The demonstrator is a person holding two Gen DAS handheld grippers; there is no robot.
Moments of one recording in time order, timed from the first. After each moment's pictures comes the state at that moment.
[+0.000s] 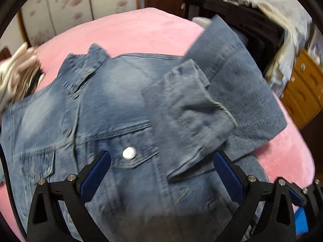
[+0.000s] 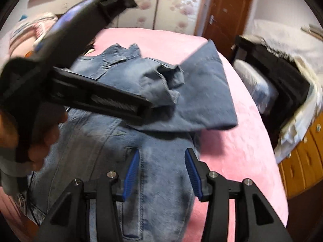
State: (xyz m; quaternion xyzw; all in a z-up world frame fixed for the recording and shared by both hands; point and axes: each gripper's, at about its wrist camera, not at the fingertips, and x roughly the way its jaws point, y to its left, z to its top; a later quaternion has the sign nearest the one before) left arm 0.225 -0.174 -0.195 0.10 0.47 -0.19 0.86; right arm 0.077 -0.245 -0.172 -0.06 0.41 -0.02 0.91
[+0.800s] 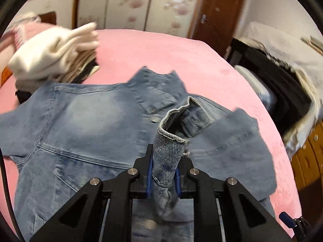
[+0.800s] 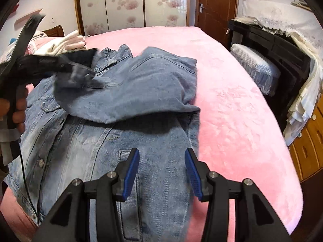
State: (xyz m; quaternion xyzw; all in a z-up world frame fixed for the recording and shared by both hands) left arm 0.264 -0.014 -0.155 -0.08 0.40 -0.08 0.91; right arm 0.099 -0.270 -0.181 0.02 0.42 -0.02 0.91
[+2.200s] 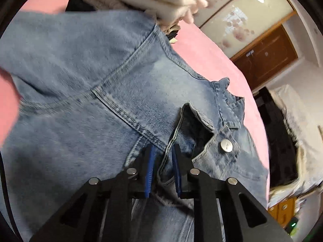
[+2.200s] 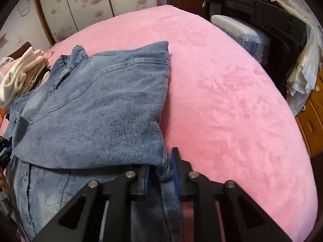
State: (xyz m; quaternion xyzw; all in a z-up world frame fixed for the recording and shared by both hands) left arm 0.277 0.153 -0.251 -0.32 0.43 -0.02 0.85; right arm 0.198 -0.325 -0.219 0.10 0.47 -0.09 0.87
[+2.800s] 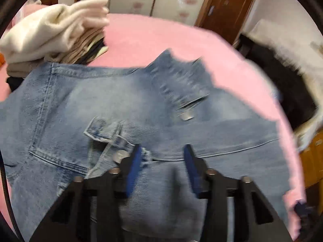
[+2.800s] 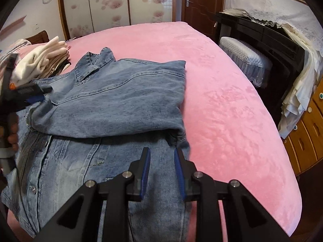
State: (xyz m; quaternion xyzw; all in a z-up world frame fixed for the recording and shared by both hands) left arm 0.326 0.024 -0.218 -0.08 0.45 -0.07 0.89; right arm 0.140 -0.283 -0.185 0.03 0.43 -0.06 0.90
